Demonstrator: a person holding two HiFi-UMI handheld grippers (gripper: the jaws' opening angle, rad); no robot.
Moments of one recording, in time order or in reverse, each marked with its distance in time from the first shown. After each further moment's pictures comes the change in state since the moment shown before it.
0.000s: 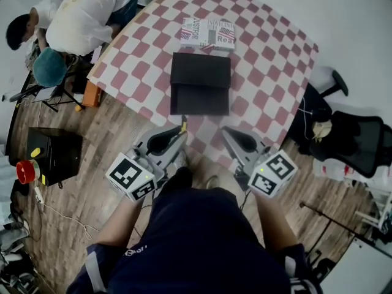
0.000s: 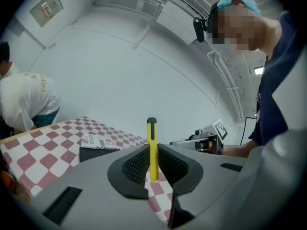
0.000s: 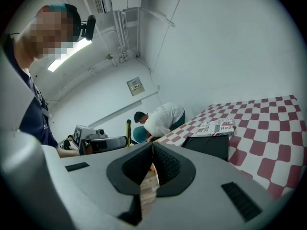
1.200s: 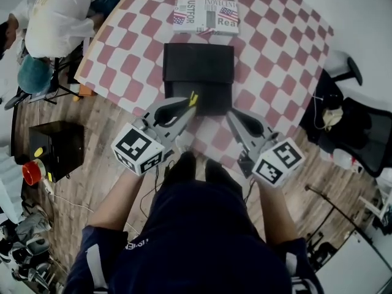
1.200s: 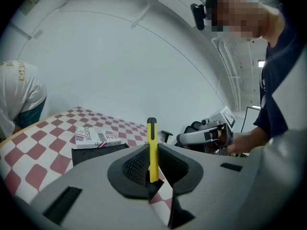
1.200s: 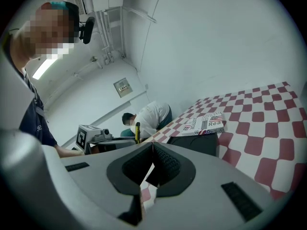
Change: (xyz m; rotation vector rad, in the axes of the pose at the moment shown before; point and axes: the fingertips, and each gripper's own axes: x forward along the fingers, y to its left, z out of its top) left arm 0.108 0.081 -0.021 0.042 0.172 -0.052; right arm 0.042 -0.098 0.004 0.120 0.018 -0.080
